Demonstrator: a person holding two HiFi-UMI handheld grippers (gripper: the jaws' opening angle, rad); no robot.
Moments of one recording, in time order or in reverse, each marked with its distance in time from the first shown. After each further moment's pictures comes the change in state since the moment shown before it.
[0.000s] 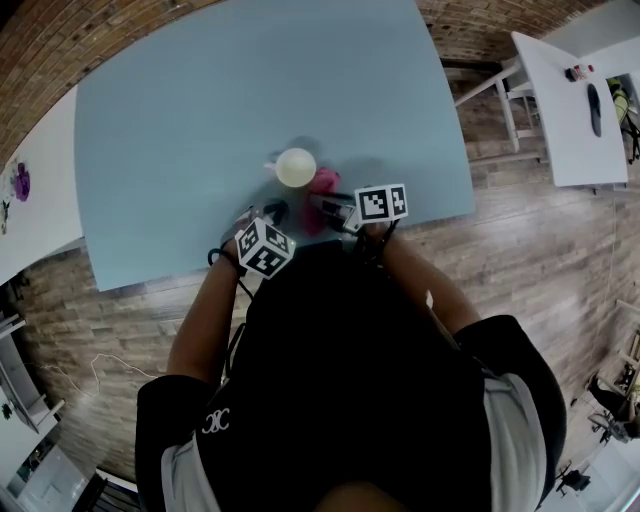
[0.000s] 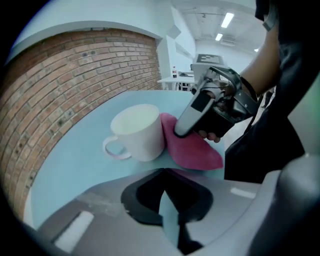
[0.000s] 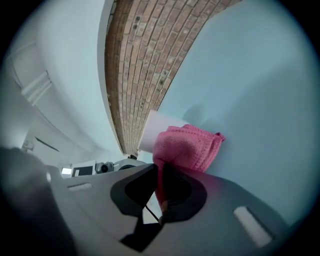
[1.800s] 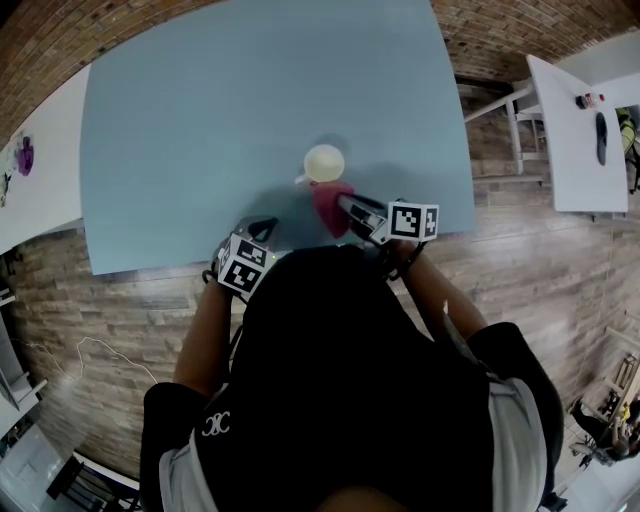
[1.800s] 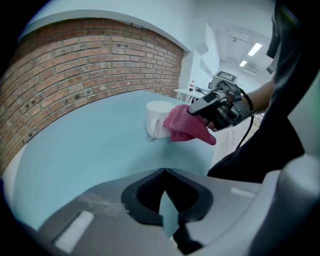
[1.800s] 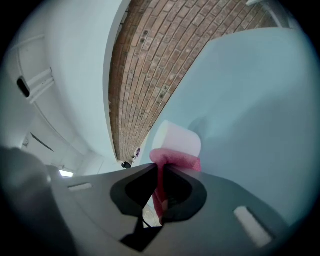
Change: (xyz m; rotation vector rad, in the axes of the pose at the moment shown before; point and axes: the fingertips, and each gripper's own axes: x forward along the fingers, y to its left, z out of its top) left arm -0.036 -0.013 -0.021 -0.301 -0.081 -0.038; right arm -0.063 0.009 0.025 -0.035 -0.097 -0.078
